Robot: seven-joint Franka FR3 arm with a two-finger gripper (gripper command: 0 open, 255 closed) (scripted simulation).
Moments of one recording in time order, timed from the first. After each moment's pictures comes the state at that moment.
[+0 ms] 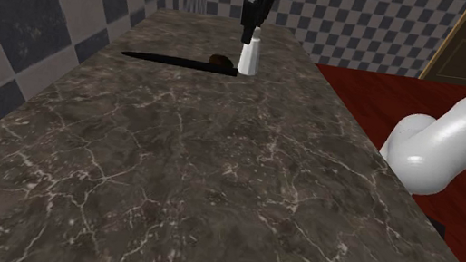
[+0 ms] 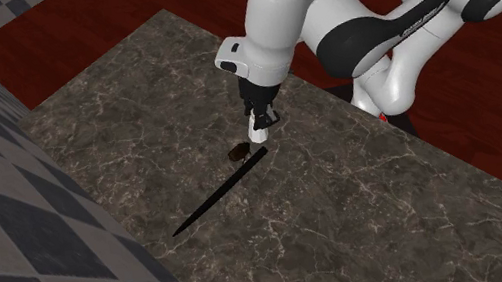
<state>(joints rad) 0.11 -0.44 0.20 -2.01 0.00 1.73 0.00</state>
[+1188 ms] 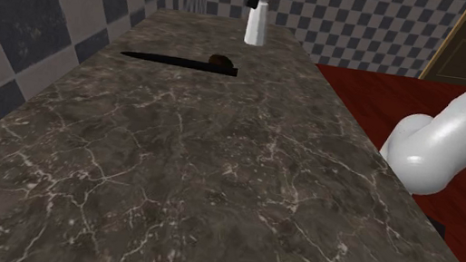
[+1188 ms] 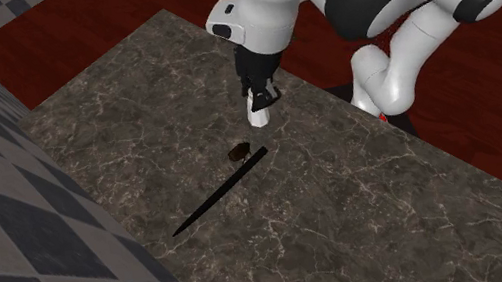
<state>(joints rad) 0.10 -0.37 0.21 -1.74 -0.01 1.53 -0.01</state>
